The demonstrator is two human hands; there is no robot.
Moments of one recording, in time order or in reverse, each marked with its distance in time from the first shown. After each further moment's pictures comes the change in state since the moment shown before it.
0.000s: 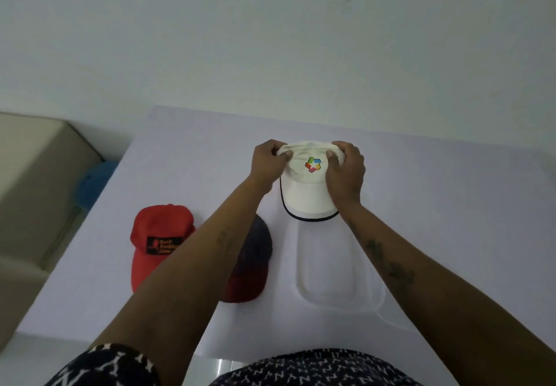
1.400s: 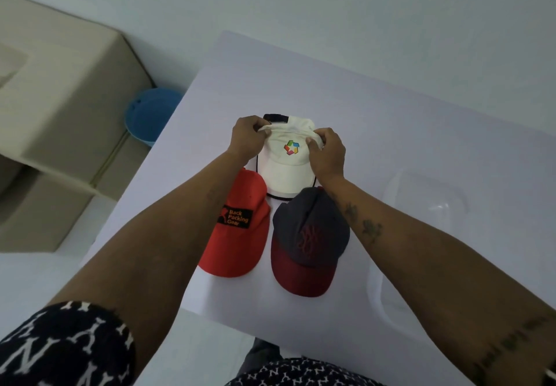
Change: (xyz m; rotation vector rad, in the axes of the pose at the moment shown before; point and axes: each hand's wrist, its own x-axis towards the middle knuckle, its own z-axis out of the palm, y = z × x) left_hand 0.076 -0.145 -0.198 0.275 0.177 -0.132; right_hand -0.046 0.000 0.246 -0.047 -0.458 0.091
